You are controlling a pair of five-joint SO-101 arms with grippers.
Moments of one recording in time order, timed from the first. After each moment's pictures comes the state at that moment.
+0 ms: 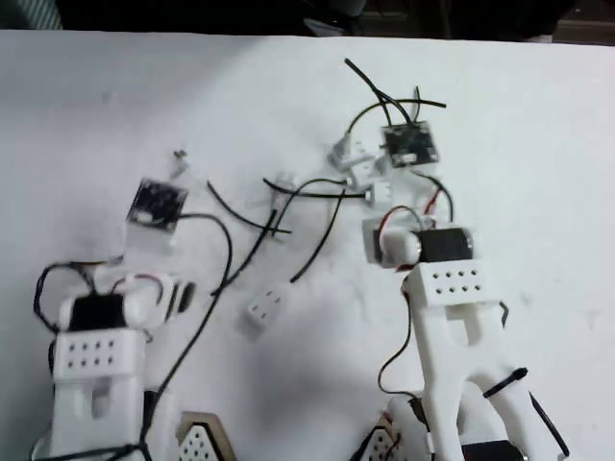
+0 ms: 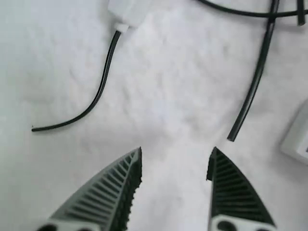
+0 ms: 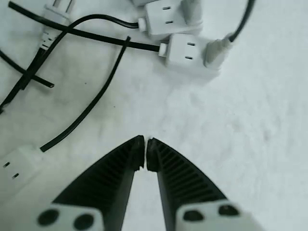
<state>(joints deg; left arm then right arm) -12.5 -57.9 68.4 63.3 -20.2 -10.0 -32.6 42.3 59.2 5.3</state>
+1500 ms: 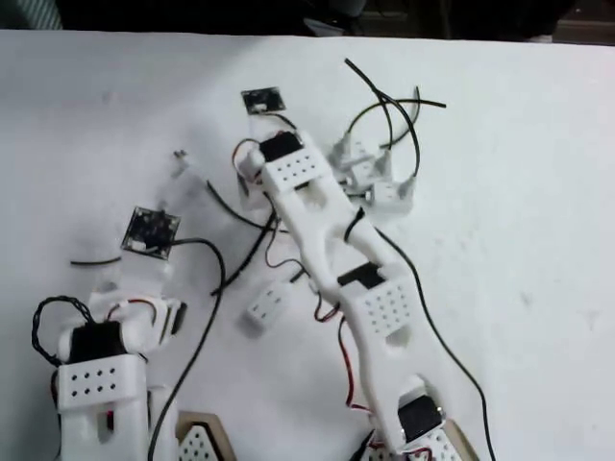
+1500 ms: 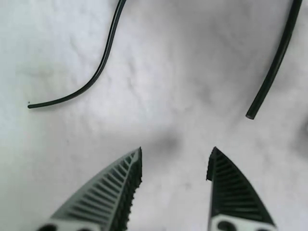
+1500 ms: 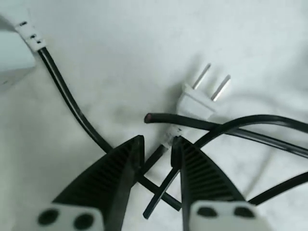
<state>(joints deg) -16.6 -67.1 78.3 62.9 -23.8 -31.0 45.4 -37.2 75.8 -13.1</state>
